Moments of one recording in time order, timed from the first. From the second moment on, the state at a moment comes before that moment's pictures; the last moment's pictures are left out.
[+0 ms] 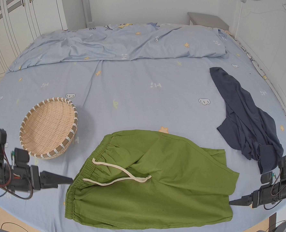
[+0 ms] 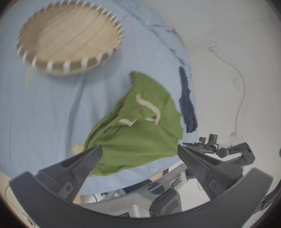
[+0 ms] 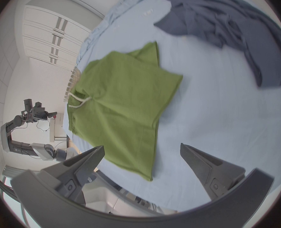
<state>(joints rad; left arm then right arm) -0.02 1.26 -0.54 0.13 -0.64 -0.35 -0.03 1.53 -0.12 -0.35 0.60 0.04</state>
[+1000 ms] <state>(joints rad) -0.19 1.89 -1.37 0.16 -0.59 -0.55 0.00 1.43 -0.47 -0.39 0.57 0.04</state>
